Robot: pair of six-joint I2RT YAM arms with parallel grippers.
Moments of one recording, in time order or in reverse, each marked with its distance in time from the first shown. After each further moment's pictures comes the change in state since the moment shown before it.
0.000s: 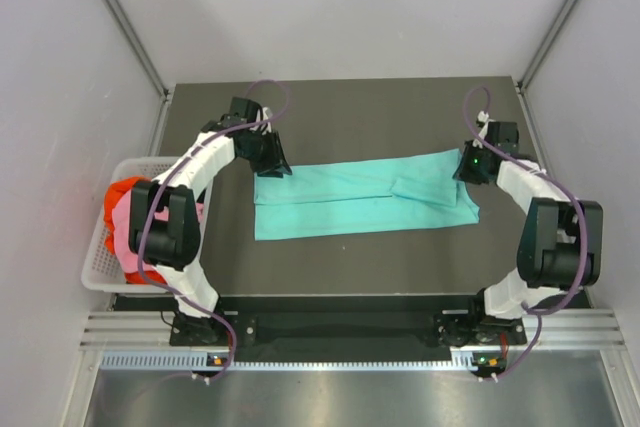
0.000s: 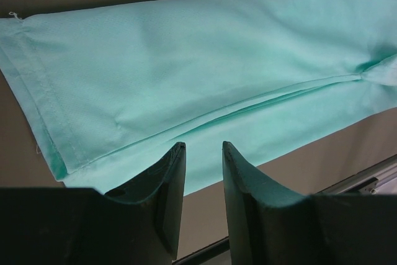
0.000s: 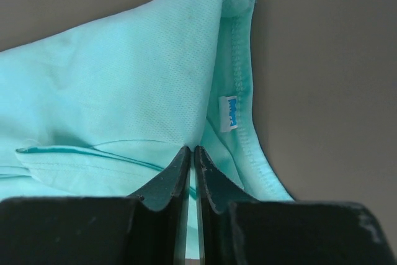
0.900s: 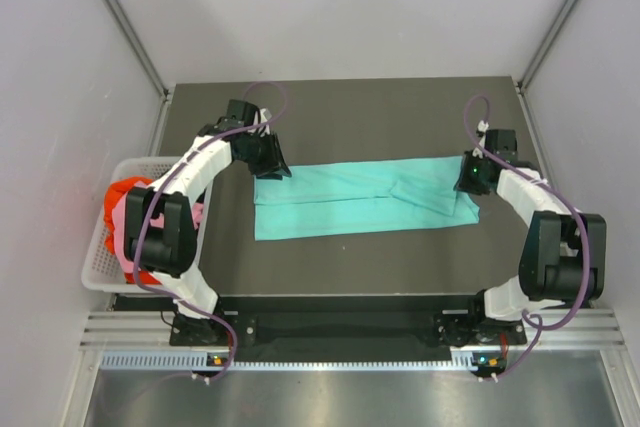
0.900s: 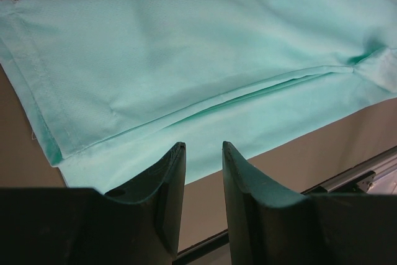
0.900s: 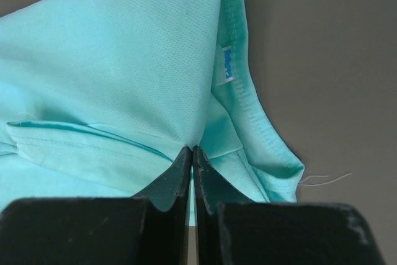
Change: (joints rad) left arm 0.000 -0.053 -0.040 -0.001 0.014 -0.001; right arm 0.021 -0.101 -0.066 -0.076 0.045 0.029
